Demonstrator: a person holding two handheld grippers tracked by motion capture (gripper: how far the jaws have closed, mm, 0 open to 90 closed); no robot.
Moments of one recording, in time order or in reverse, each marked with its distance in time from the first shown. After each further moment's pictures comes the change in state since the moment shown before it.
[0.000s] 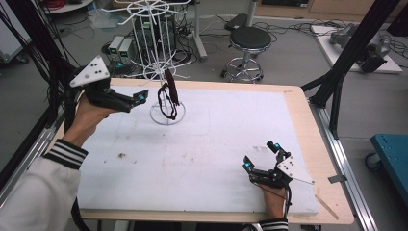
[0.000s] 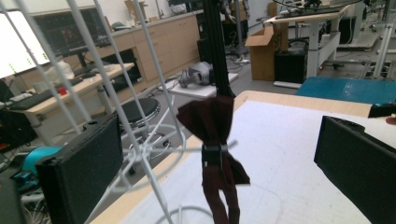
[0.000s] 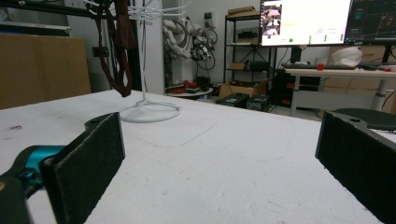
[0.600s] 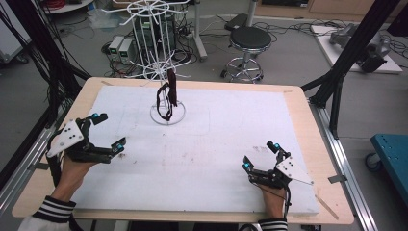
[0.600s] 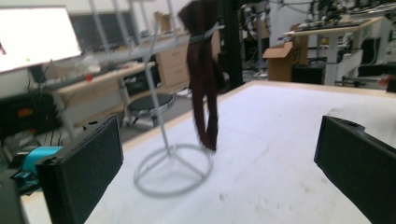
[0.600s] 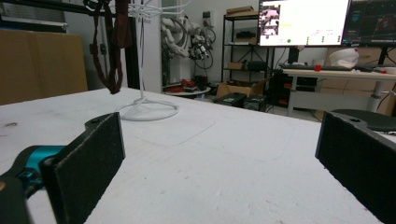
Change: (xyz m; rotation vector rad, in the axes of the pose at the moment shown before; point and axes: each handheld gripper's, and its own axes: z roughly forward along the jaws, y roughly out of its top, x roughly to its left) left arm -0.047 -0.123 -0.081 -0.069 0.121 -0.067; right arm 0.002 0.000 0.000 0.003 -0.013 -0.023
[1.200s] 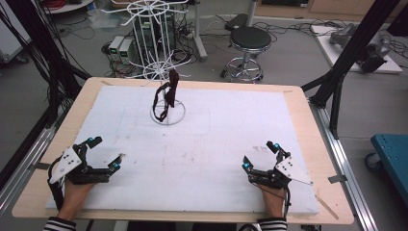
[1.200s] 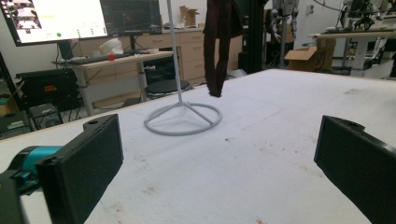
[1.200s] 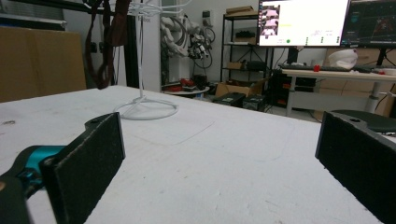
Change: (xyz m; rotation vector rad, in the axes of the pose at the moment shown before) left arm -0.015 -0.069 -0.026 -0.013 0.089 -0.062; right arm 0.001 0.000 0.000 0.000 -0.003 -0.010
